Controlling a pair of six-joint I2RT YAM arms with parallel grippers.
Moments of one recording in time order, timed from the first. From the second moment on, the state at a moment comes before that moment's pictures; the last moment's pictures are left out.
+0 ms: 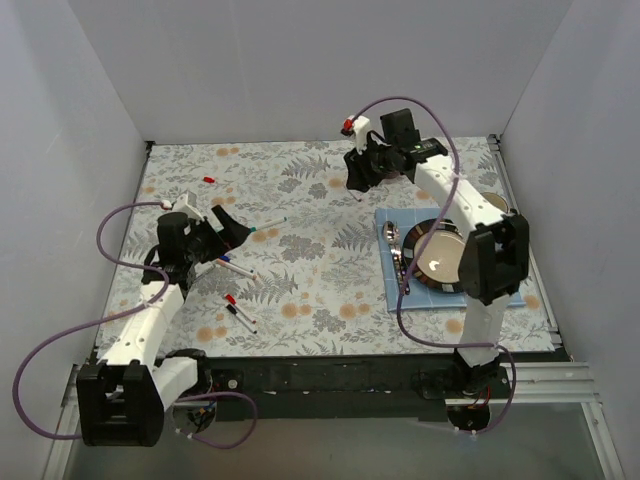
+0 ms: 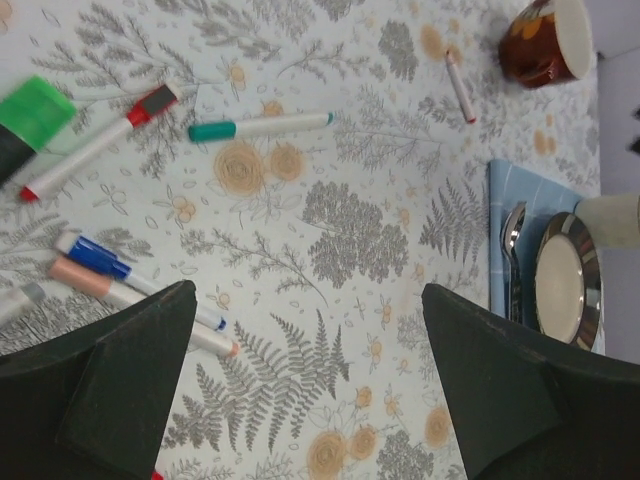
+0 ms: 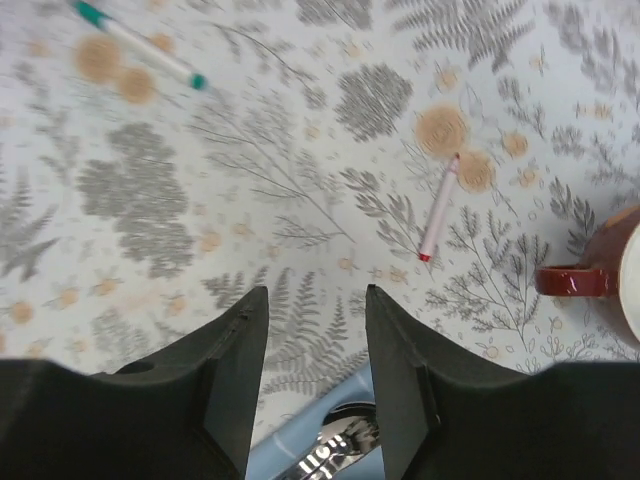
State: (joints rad) left arm 0.03 1.00 0.60 -0.06 0.36 -0.56; right arm 0.41 2.03 1.85 -0.64 -0.43 -0.34
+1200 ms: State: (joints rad) left arm -0.23 1.66 1.15 -0.51 -0.17 -1.14; right arm 0.29 1.26 0.93 -0.28 -0.92 -0.41
